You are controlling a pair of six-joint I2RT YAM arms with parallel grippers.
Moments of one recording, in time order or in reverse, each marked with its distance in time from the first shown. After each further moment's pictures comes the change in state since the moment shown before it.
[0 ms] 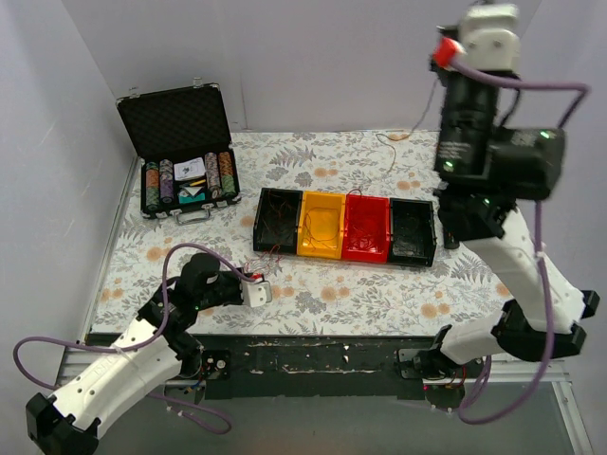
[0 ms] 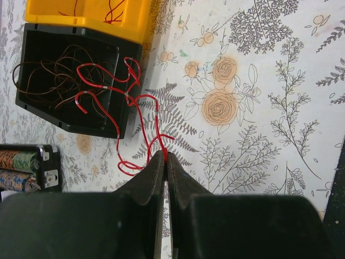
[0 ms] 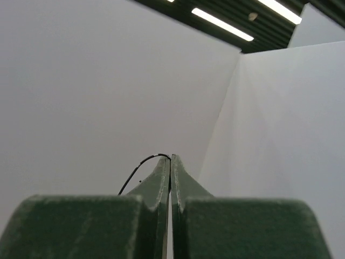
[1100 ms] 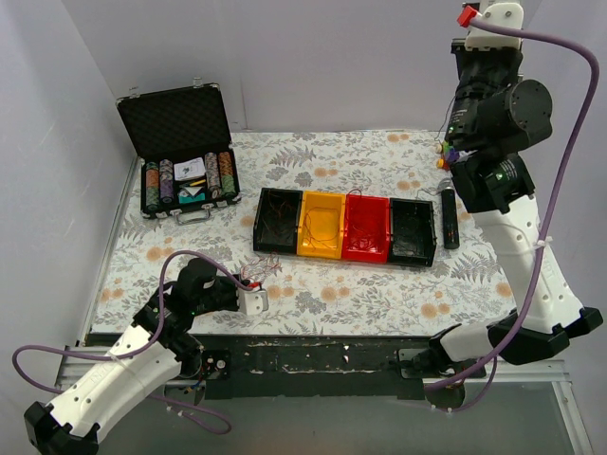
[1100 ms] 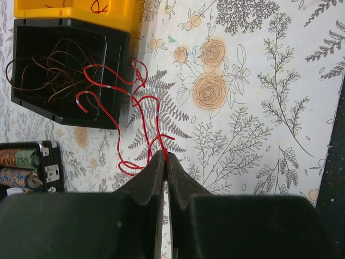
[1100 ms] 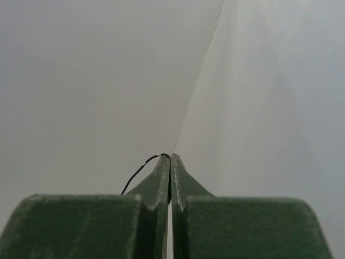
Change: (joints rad) left arm 0.000 -0.067 -0.008 -0.098 -0.006 0.061; right arm -0.475 0.048 -0.026 -0.443 -0.022 0.542
